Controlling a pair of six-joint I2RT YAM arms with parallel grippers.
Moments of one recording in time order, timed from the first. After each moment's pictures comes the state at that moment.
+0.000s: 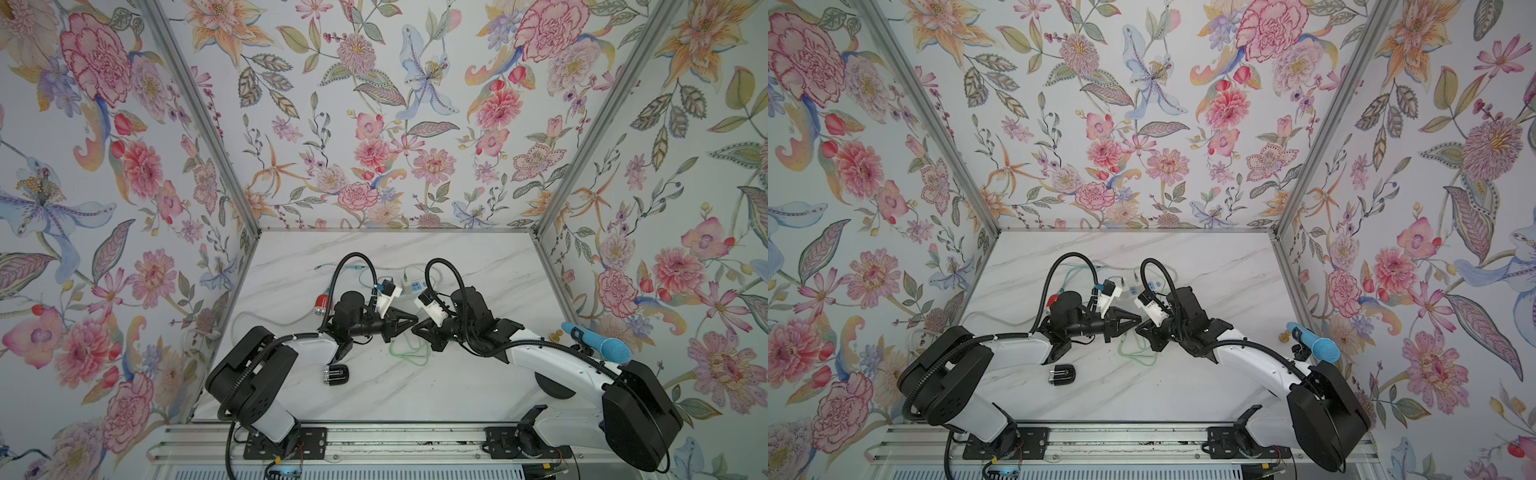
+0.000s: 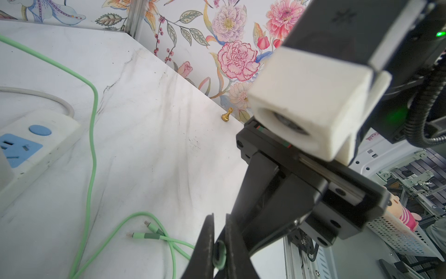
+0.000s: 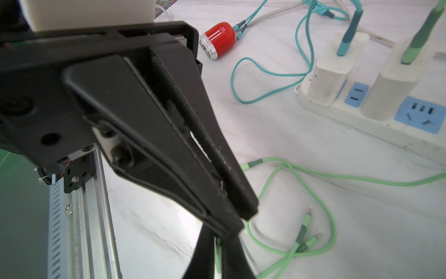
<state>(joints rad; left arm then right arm) -0.62 1.59 0.61 0.78 0.76 -0.42 0.68 1.30 0.74 -0.12 -0.45 0.02</state>
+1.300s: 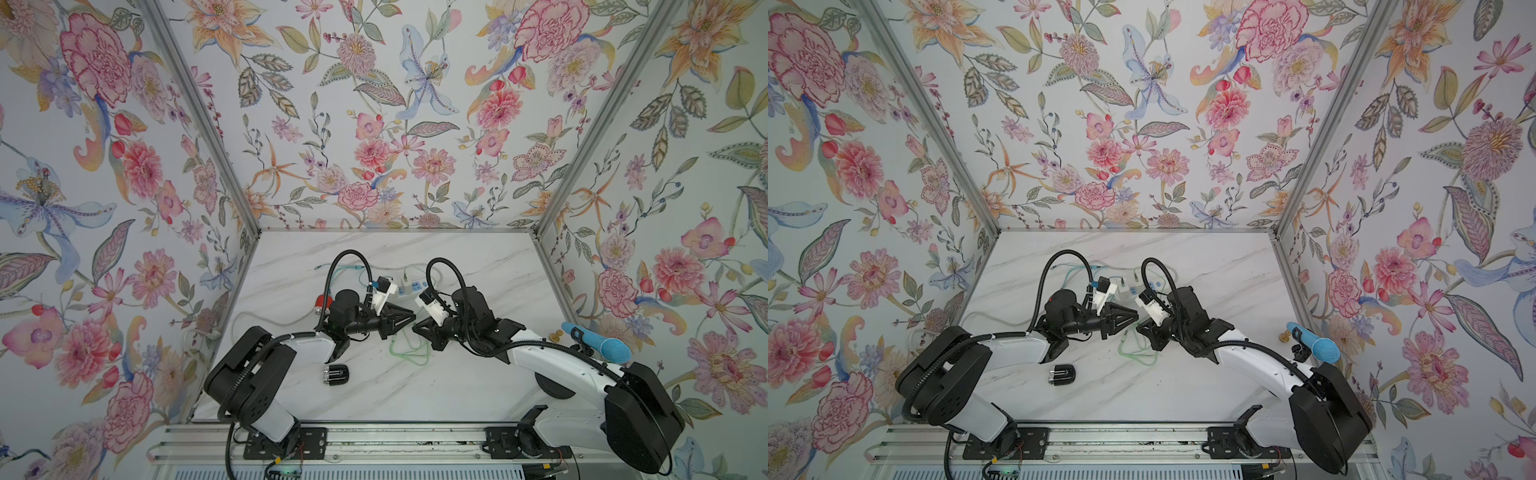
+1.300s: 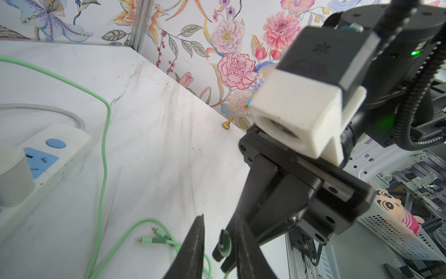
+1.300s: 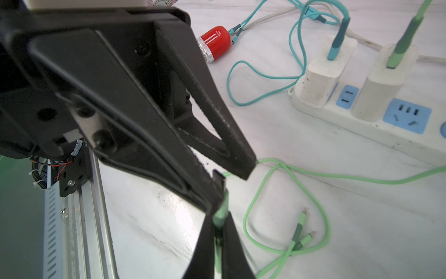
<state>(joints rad) -0.59 1.58 0.60 0.83 0.78 -0.43 0.68 1.29 0.74 -0.12 -0.43 0.03</state>
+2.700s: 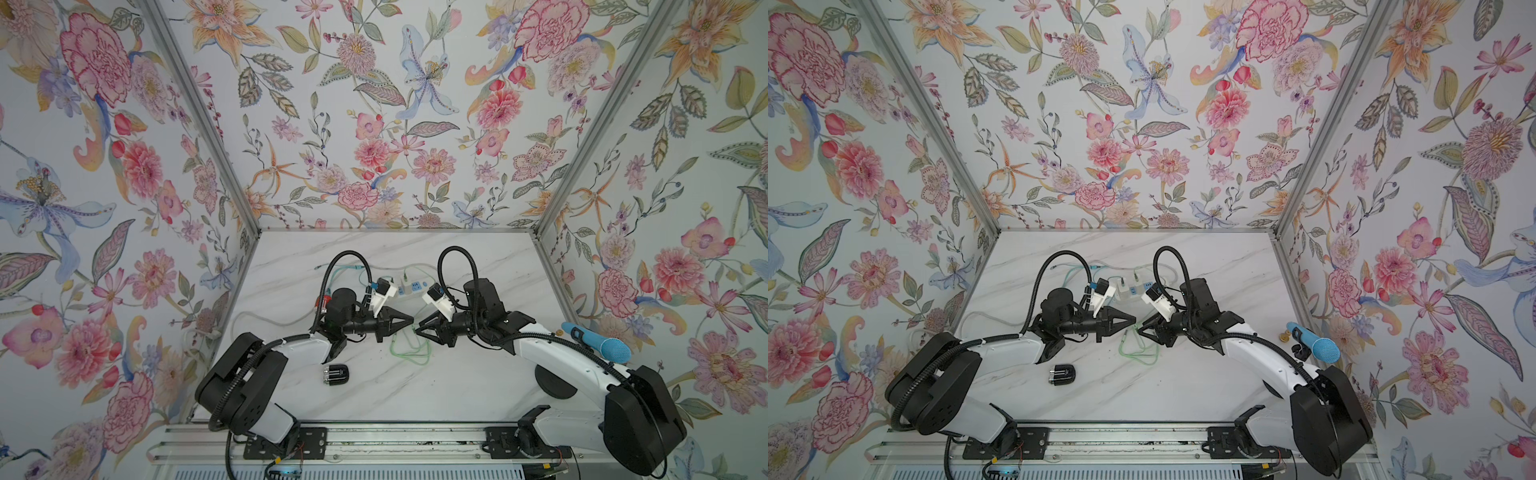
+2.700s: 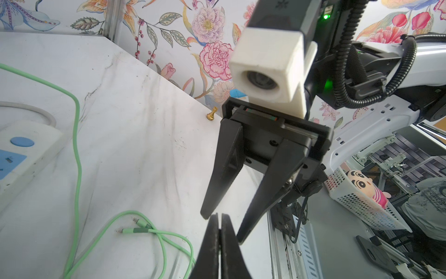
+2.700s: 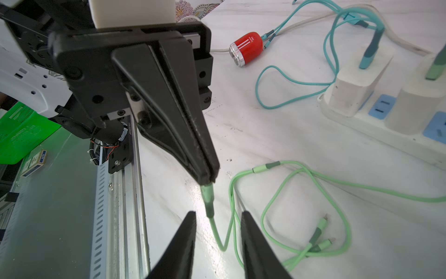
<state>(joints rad) -0.57 1.52 0.60 0.75 0.89 -0.40 0.56 1.30 0.79 -0.21 -0.73 -0.08</state>
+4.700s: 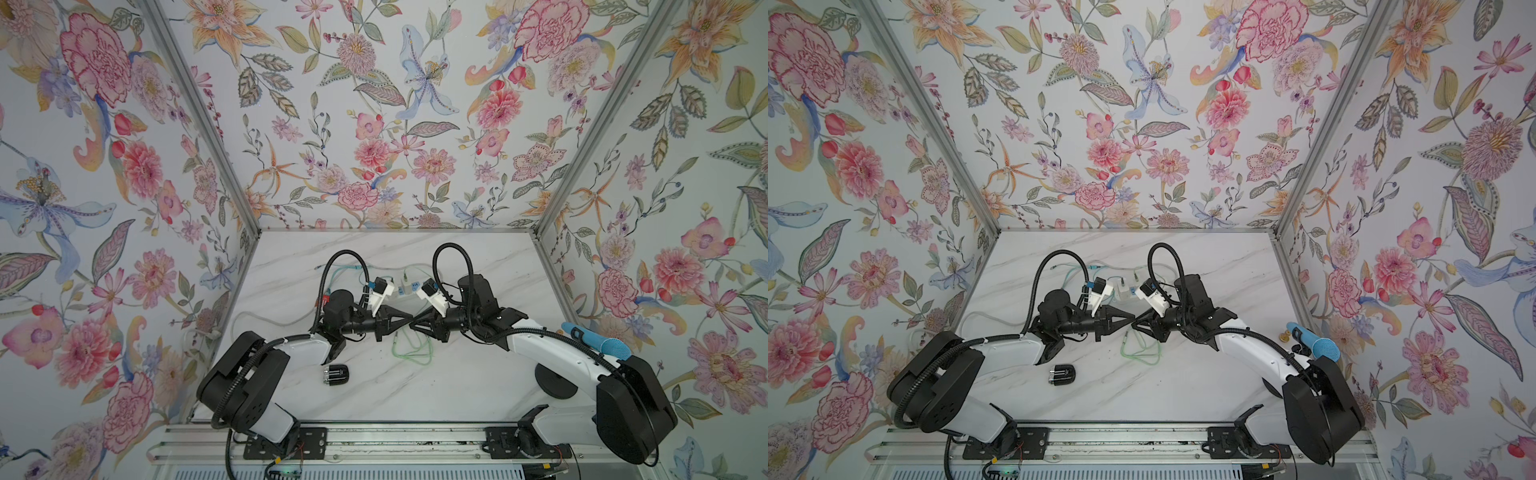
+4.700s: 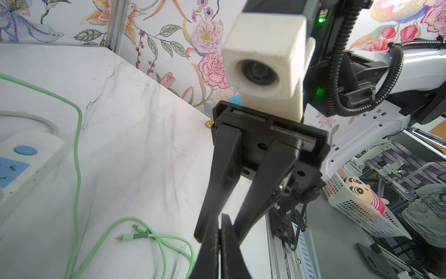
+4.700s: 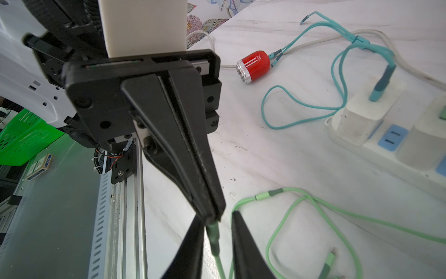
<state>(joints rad) -0.57 1.54 0.58 0.86 0.89 -0.46 0.58 1.35 0.82 -0.12 -0.73 -0.05</state>
